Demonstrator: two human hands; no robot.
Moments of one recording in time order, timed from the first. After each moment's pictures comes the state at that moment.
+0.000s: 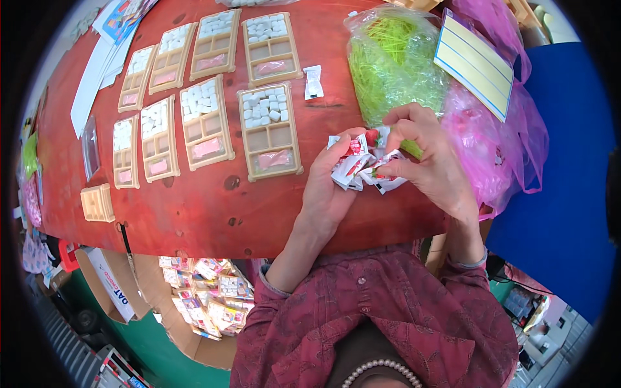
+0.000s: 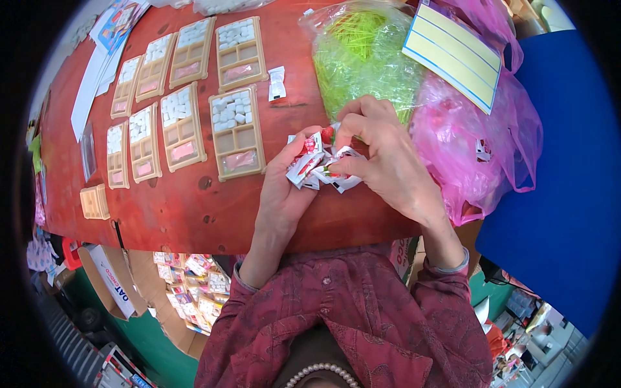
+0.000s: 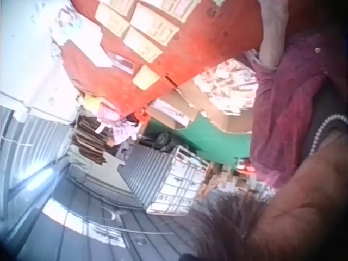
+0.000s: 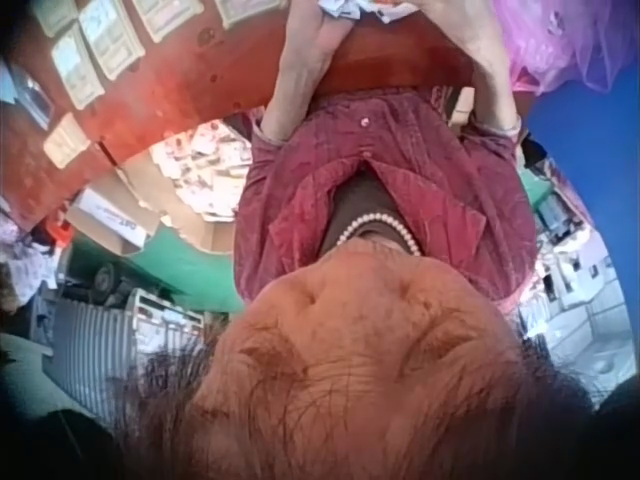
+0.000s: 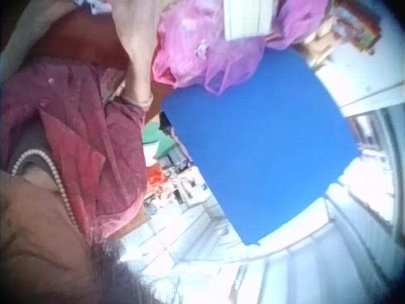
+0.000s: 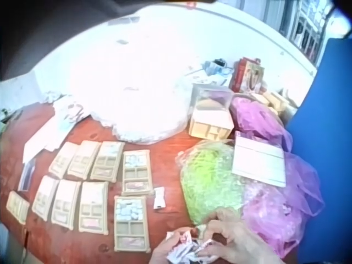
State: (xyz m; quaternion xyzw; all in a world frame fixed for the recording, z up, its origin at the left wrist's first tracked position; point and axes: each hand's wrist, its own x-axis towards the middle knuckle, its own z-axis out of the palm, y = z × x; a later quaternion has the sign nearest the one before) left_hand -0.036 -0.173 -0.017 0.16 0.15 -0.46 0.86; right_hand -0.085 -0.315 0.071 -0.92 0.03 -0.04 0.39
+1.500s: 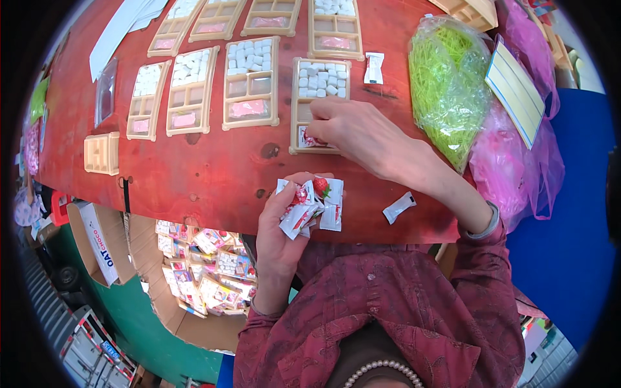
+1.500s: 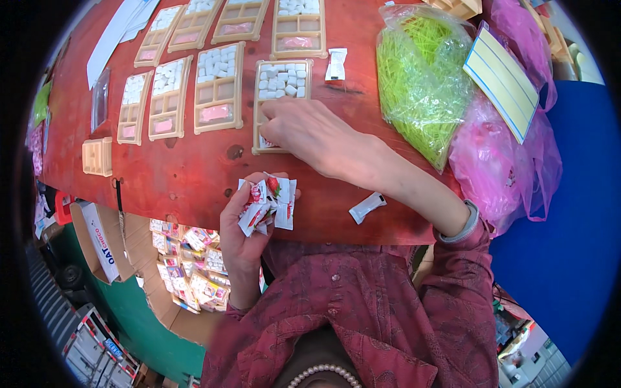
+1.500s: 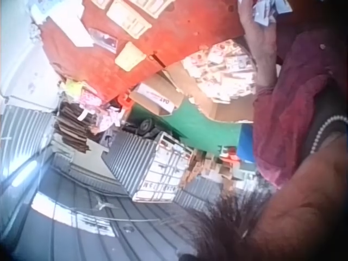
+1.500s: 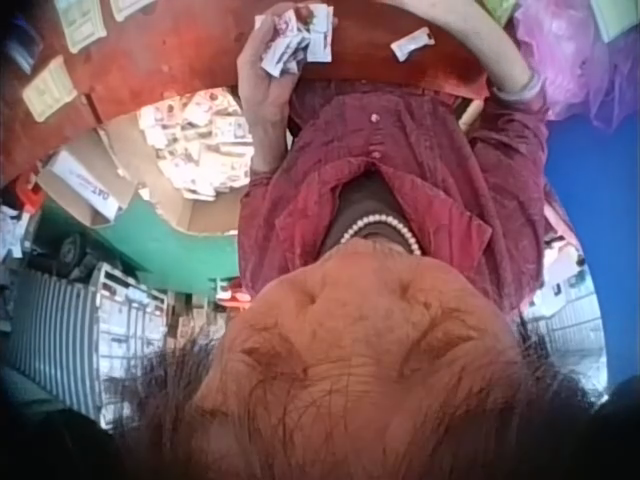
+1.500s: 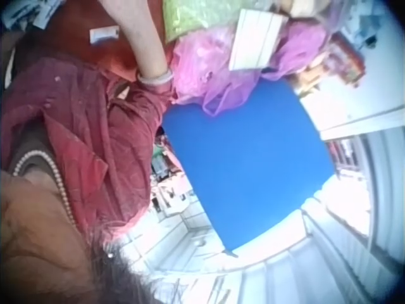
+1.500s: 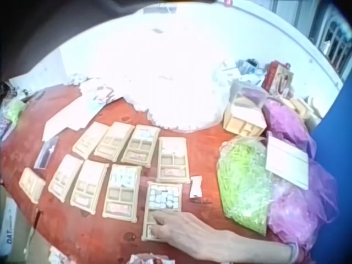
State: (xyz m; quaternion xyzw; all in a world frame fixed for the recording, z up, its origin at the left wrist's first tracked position) left_hand -0.064 -0.034 -0.014 0.23 0.20 -0.36 0.88; right_hand 0.005 -0.230 0.024 -0.91 -0.28 0.07 0.31
